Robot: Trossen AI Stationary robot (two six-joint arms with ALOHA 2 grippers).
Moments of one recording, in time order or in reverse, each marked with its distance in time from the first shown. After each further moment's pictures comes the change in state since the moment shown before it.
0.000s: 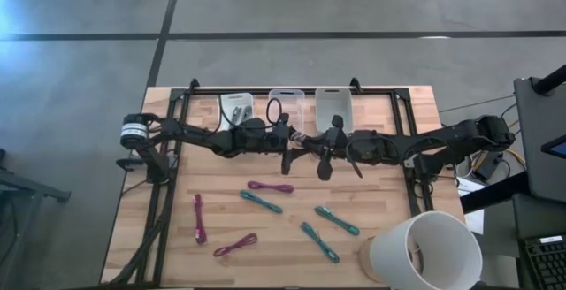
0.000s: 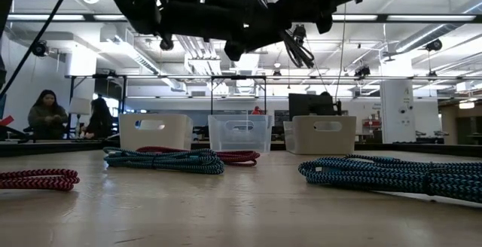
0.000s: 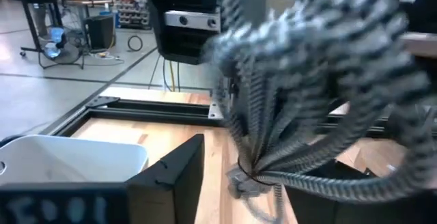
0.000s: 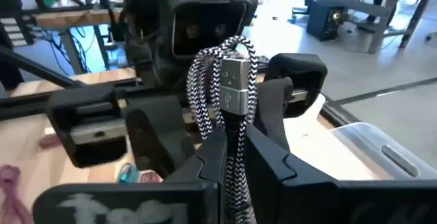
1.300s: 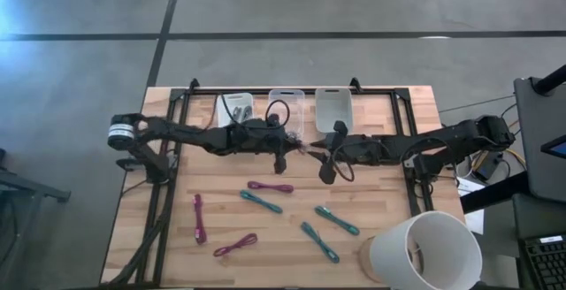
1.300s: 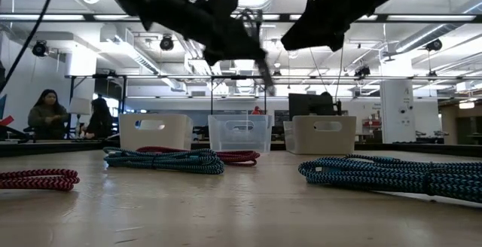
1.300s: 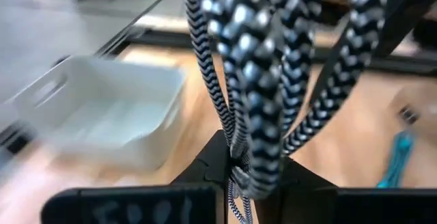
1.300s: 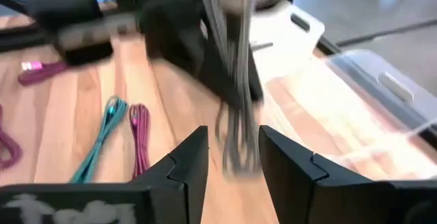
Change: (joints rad) left arm 0.001 -0.131 -0.004 -0.416 -0.137 0.004; right arm 0.000 0.000 0.000 -0.258 -0.007 0.092
